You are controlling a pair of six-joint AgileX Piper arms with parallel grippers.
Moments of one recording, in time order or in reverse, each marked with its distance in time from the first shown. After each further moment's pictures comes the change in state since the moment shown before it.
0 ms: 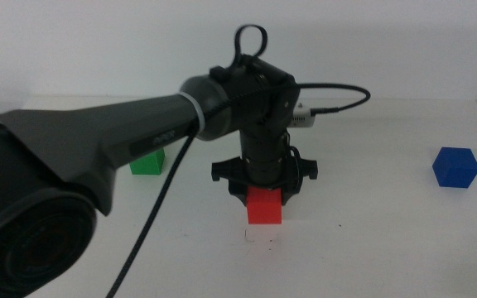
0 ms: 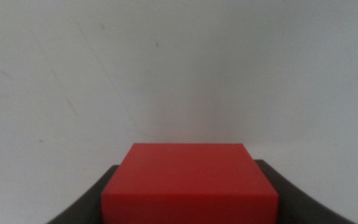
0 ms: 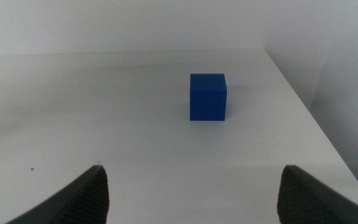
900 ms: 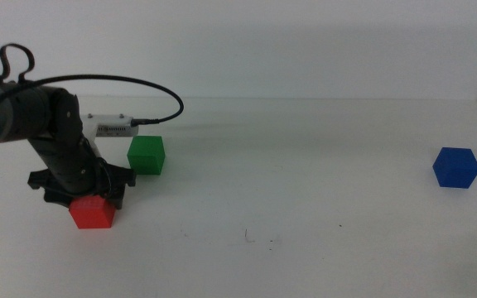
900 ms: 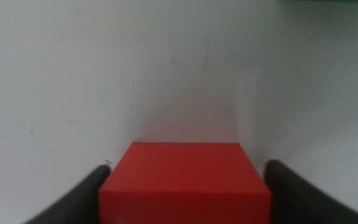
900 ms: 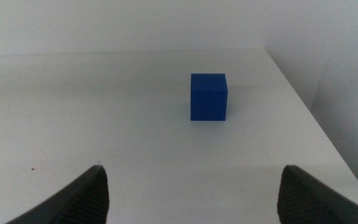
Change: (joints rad) left arm 0.590 -0.271 0.618 -0.008 -0.371 0.507; right arm 0.000 0.000 0.000 0.000 0.000 0.000
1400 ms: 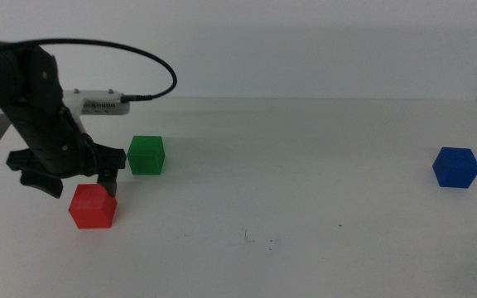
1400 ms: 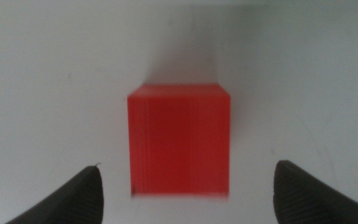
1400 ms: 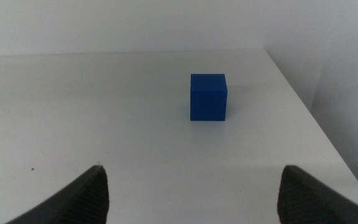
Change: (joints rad) left arm 0.000 -0.130 -0.061 -0.021 0.222 0.030; right arm 0.000 0.000 0.000 0.000 0.000 0.000
